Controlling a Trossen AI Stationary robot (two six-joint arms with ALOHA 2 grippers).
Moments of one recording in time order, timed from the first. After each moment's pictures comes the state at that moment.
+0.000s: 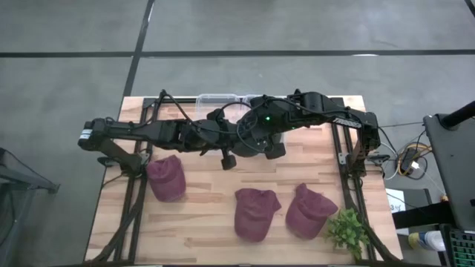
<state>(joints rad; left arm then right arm) -0.09 1.46 1.52 -0.51 -0.36 -0.08 -0.03 1.83 2.22 -1.33 0.16 -0.44</state>
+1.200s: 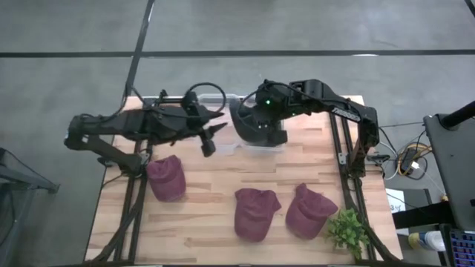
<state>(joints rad) -0.10 1.29 1.58 -0.65 -0.53 -0.05 -0.15 1.82 2.22 -1.40 0.16 -0.42</state>
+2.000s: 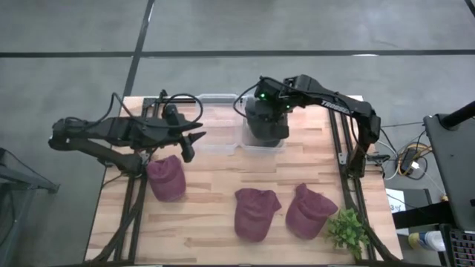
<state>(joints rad) -0.12 1.00 1.21 -0.65 -0.53 -0.27 -0.31 1.81 1.97 -1.40 0.08 -0.38</state>
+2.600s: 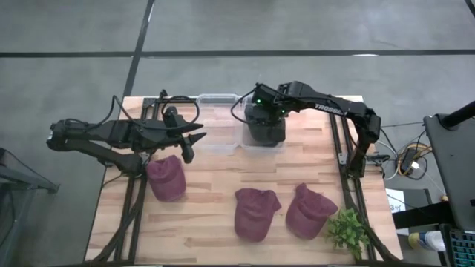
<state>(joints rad) -0.12 0.96 1.12 -0.55 -0.52 -0.27 -0.32 1.81 1.81 -1.28 0.07 -0.37</state>
